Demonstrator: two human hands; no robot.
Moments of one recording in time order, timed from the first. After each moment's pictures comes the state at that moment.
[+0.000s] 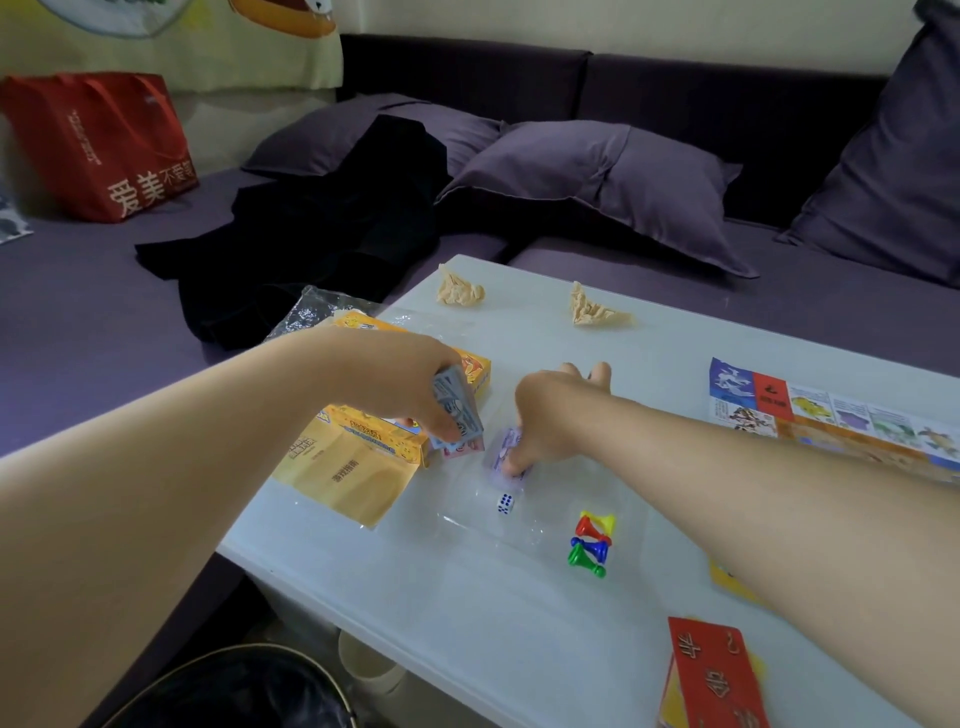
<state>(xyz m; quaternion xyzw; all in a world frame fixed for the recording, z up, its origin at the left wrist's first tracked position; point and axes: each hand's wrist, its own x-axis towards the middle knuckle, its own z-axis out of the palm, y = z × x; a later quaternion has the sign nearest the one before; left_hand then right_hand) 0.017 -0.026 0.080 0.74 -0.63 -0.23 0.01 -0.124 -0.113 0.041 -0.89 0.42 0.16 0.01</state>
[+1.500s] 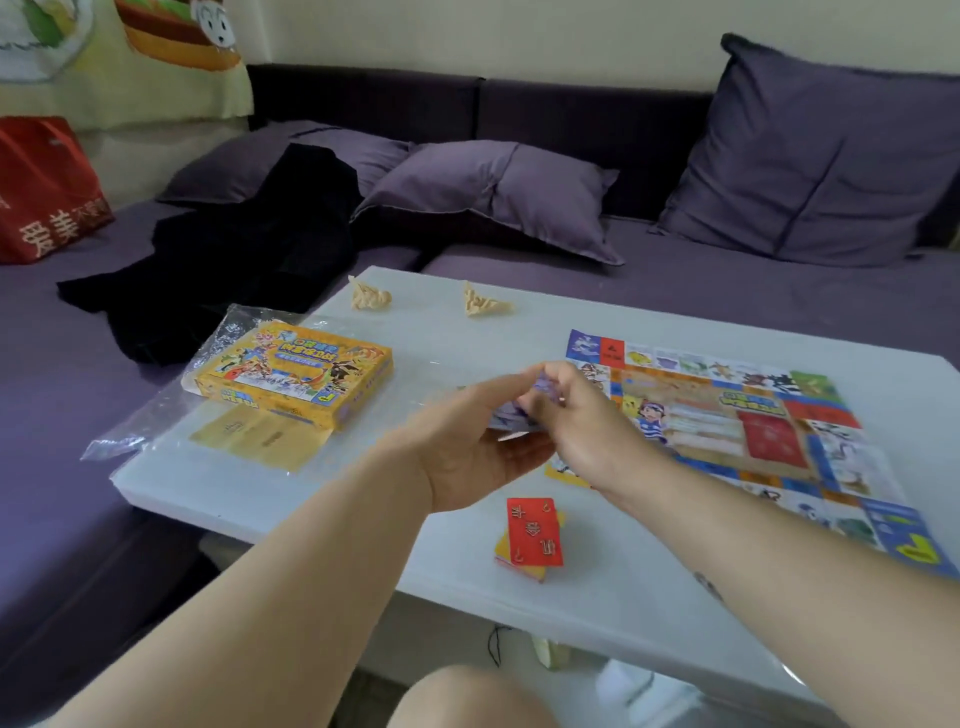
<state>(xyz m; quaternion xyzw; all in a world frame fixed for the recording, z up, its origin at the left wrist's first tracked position) -0.182 0.029 0.089 0.43 -0.22 -0.69 0.54 -0.292 -0.023 0.072 -0.72 0.42 -0.30 0.47</state>
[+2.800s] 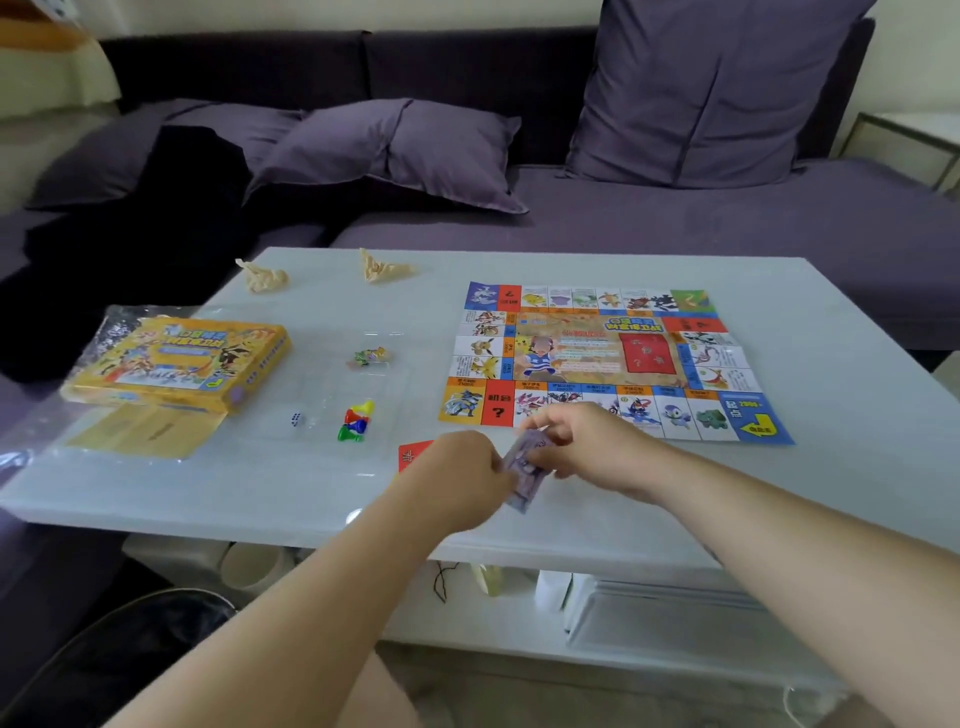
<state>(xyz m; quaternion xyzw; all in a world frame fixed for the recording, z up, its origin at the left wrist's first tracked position) -0.279 0.044 0.043 0.72 -0.64 -0.25 0.04 -0.428 -0.011 0.032 -0.73 0.47 -0.14 0.47</state>
